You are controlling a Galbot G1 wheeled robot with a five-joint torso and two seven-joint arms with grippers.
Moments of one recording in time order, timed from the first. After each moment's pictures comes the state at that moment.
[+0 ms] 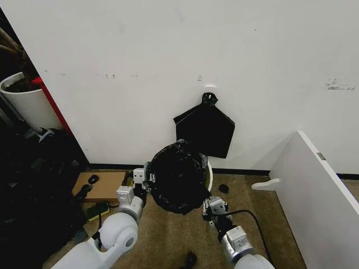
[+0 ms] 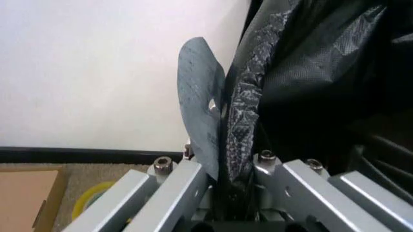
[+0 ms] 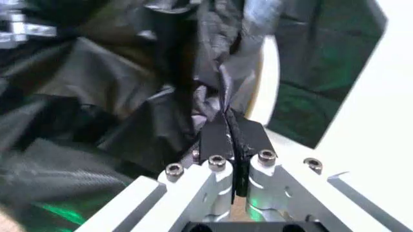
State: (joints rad) left arm 1.16 -0.94 -0.01 -2.01 -0.74 0.09 -0.48; right arm -1.52 1.09 0.07 2.17 0.07 -0.17 0.32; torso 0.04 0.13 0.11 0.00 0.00
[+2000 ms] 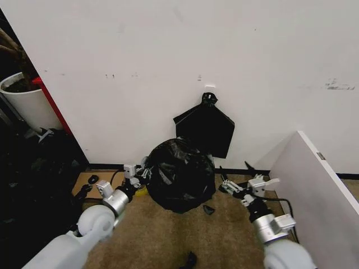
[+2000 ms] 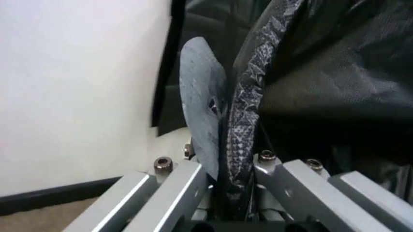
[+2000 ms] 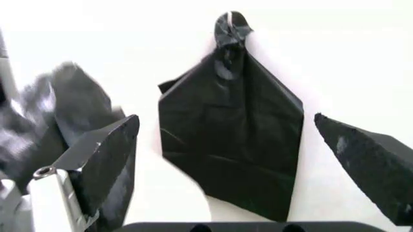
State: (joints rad) left arm 1.15 -0.81 -0.11 -1.79 -0.93 -0.11 0.19; right arm -1.56 1.00 0.42 2.15 0.39 0.18 0.05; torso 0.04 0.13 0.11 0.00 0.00
